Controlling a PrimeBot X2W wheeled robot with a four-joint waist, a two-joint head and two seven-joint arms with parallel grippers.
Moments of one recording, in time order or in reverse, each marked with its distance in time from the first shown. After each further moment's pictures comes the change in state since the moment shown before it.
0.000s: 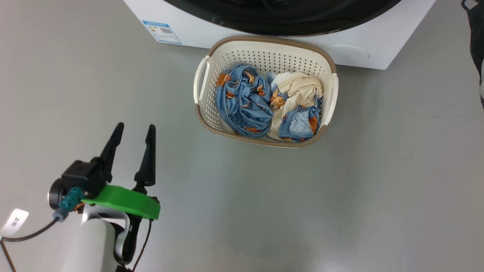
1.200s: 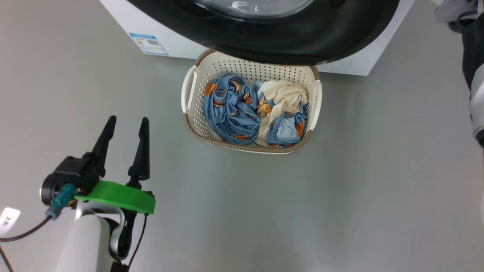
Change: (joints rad) left arm -0.012 0.000 0.024 -0.023 0.012 0.001 0.000; right arm 0.105 0.014 0.055 -0.121 0.086 0.000 0.448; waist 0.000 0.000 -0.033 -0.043
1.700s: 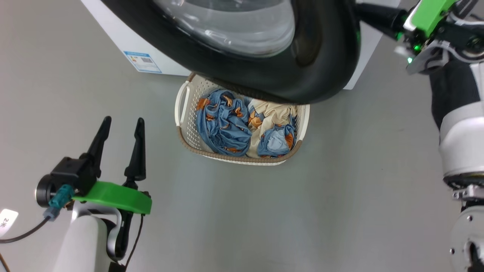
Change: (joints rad) left arm 0.003 0.000 0.021 0.000 0.028 0.000 0.000; right arm 0.246 0.039 0.202 -0.236 0.246 0.000 0.202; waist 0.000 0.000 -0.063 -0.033
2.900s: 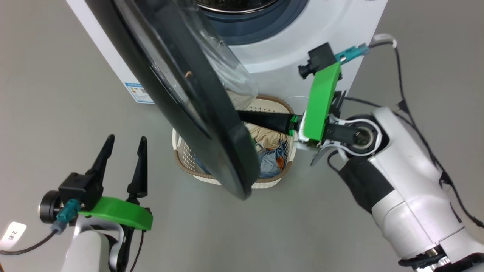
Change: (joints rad) left arm 0.062 0.001 0.004 0.005 0.033 -0.001 0.000; right arm 0.327 0.005 0.720 -0.257 0.562 0.000 -0.156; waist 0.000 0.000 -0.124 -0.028
